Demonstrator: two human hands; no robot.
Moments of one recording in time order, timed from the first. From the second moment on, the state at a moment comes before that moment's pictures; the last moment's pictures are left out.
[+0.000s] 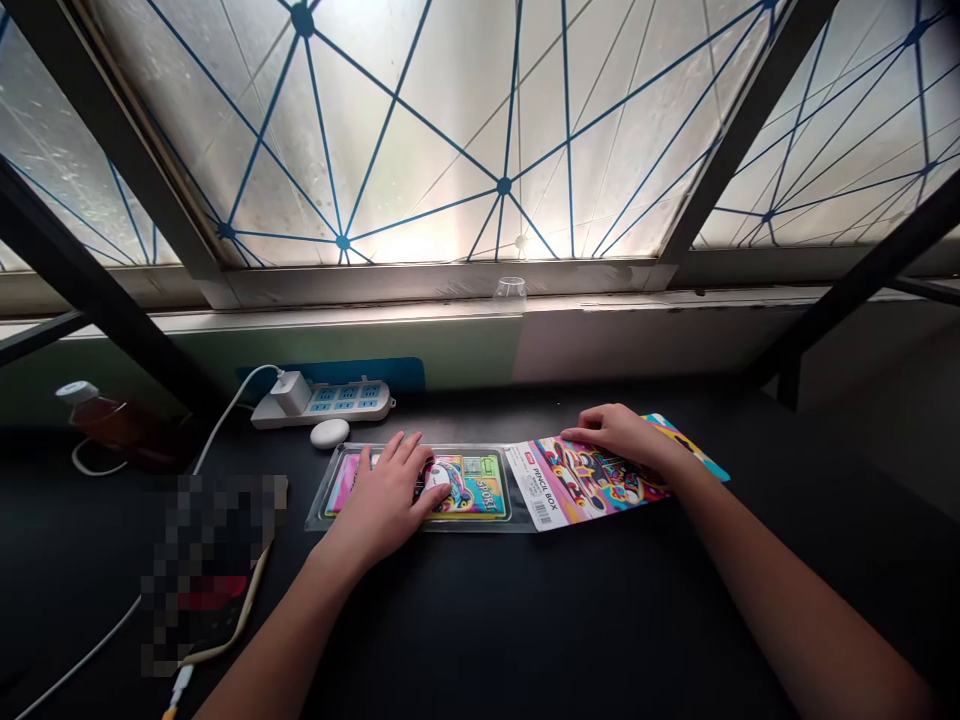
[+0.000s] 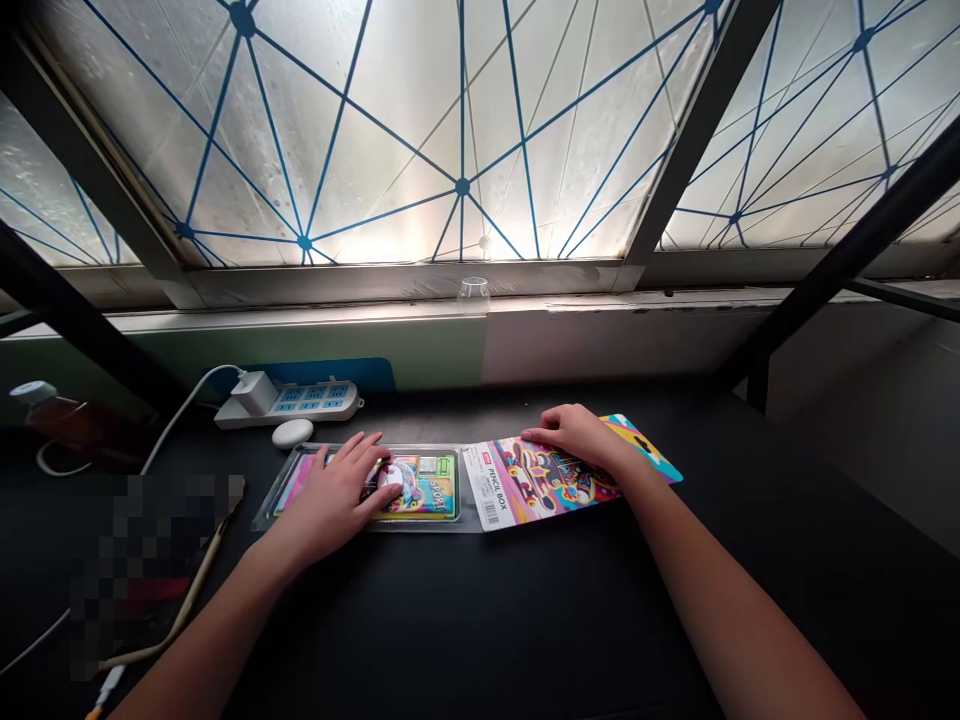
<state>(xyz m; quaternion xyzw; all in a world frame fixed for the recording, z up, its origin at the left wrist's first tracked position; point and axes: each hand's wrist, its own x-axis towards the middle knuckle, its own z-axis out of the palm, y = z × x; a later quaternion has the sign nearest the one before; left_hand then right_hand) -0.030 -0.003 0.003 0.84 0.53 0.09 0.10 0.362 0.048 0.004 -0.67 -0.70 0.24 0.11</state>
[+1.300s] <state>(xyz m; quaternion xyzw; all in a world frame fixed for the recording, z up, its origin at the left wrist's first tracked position) -0.046 0.019 0.010 0.39 0.53 0.51 0.55 0.341 0.035 0.013 -0.60 -0.72 0.33 0.14</state>
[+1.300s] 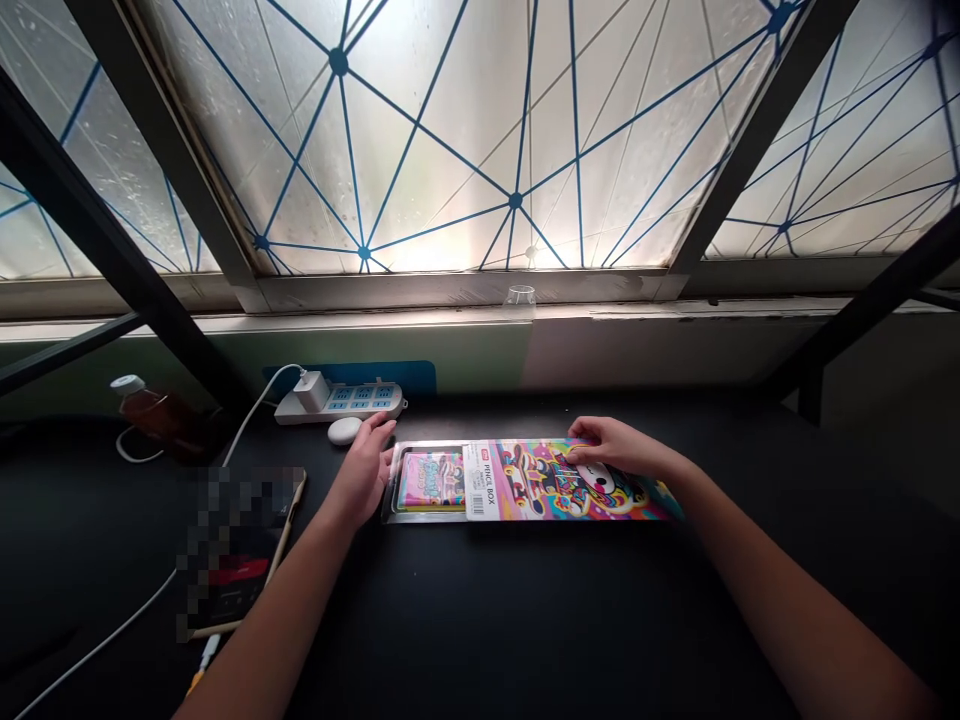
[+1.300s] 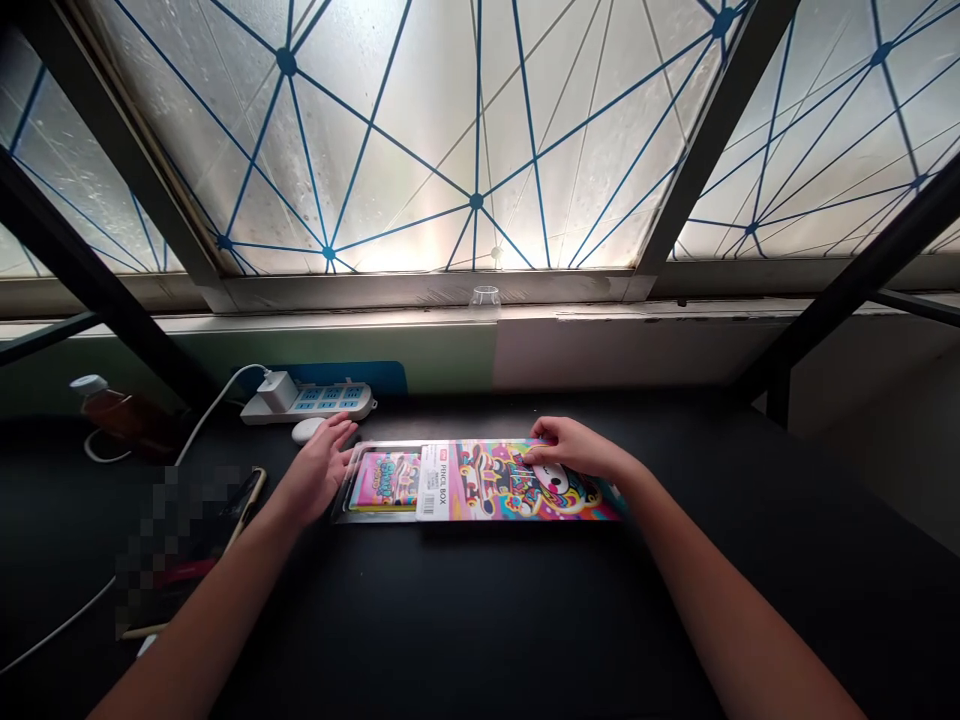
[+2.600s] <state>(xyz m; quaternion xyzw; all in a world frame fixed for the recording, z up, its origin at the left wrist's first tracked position) -0.024 0.014 -0.012 0.40 0.52 0.49 0.57 0.300 0.025 0.010 -0.60 -0.76 0.13 0.23</state>
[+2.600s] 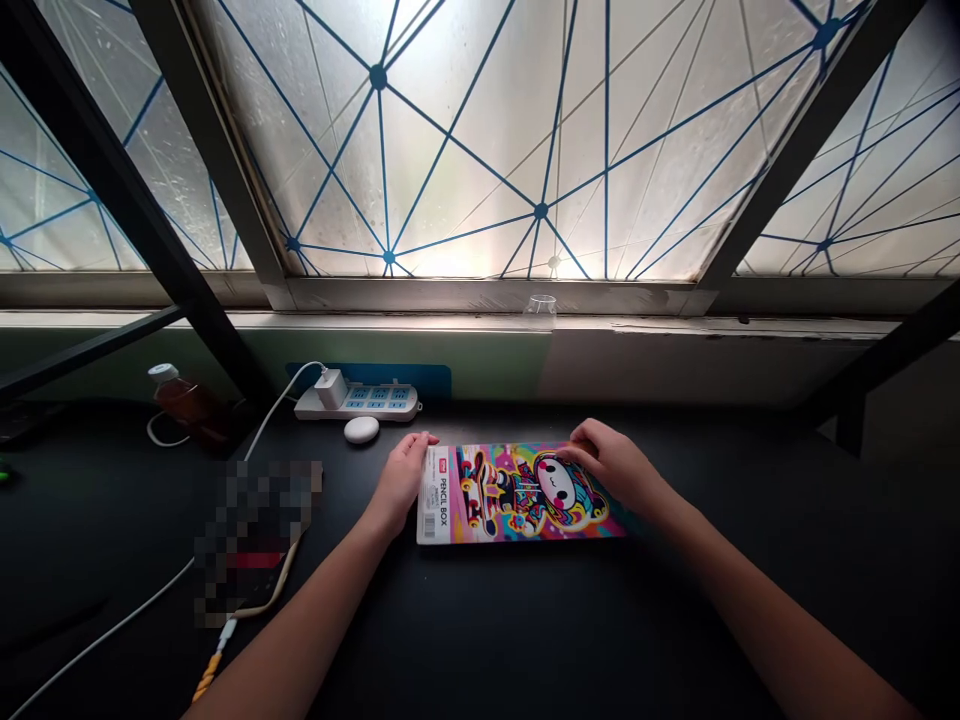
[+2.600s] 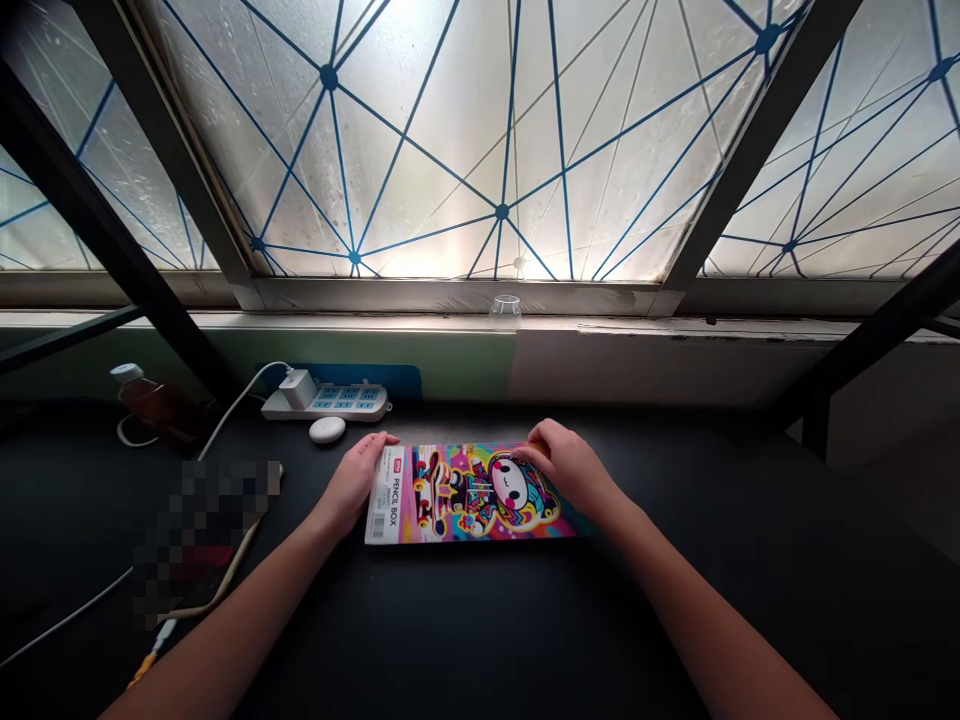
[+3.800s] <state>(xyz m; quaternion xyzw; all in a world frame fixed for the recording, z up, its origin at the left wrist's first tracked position) -0.064 0.009 0.022 0.78 0.39 0.15 0.46 0.264 -0.032 0.015 -0.50 -0.86 -0.14 0.02</state>
